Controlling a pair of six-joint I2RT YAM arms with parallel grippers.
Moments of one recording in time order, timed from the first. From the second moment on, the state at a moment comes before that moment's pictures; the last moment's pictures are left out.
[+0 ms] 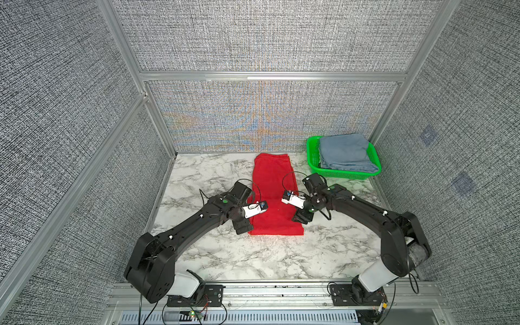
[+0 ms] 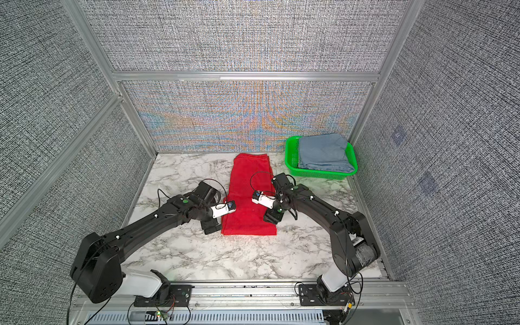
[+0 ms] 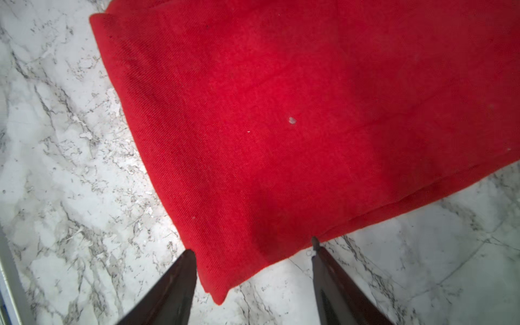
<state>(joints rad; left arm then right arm) -0.66 1.42 1.00 -0.73 0.05 0.68 0.51 1.59 1.09 -0.67 -0.30 -0.65</state>
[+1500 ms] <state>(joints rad) -0.72 1.62 0.90 -0.52 0.04 0.66 0.56 1.56 0.79 -0.45 -0.23 -0.65</state>
